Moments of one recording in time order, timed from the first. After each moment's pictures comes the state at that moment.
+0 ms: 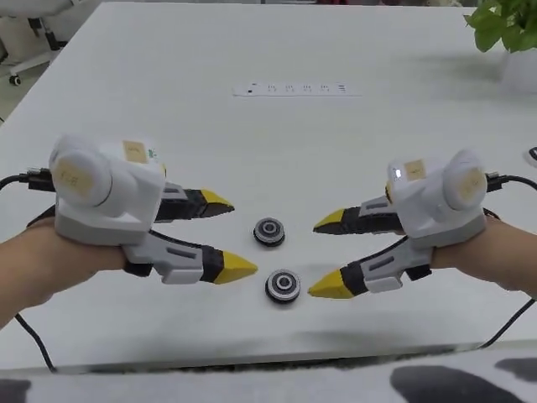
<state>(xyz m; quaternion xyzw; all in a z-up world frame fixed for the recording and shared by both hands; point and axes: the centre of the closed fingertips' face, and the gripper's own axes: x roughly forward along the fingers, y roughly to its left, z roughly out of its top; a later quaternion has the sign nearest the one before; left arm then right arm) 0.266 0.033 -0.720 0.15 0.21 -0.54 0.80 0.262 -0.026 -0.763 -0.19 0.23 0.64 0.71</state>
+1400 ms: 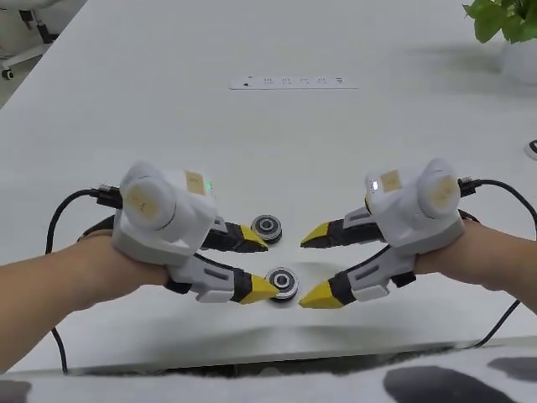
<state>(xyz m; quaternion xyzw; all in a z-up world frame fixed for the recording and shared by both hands) 0.250 -0.004 -0.767 0.18 0.25 -0.59 0.74 0.256 -0.020 -0.786 -0.20 0.25 0.66 0.68</state>
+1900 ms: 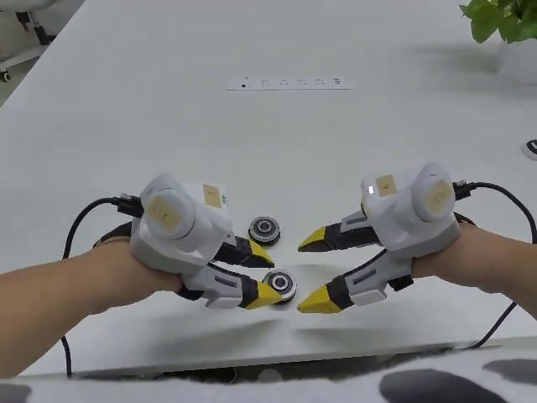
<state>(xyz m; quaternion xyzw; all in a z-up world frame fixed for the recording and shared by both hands) 0.250 -0.013 -0.784 0.19 0.26 -0.60 0.73 0.255 -0.020 -0.789 -0.20 0.26 0.66 0.68</state>
